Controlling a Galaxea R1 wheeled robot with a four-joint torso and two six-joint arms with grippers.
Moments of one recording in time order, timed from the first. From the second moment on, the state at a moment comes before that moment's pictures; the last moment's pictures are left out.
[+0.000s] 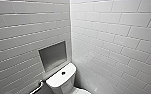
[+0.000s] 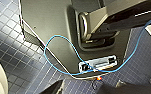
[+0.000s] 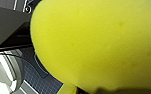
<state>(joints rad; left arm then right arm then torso) 1.55 2.86 -2.46 0.07 -0.06 0.10 -1.63 2.76 -2.28 0.11 0.18 0.06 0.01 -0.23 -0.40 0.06</state>
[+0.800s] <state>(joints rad) 1.46 2.54 -2.01 0.07 -0.05 0.10 -1.63 2.51 -2.01 0.11 0.24 0.07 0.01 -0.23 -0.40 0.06</state>
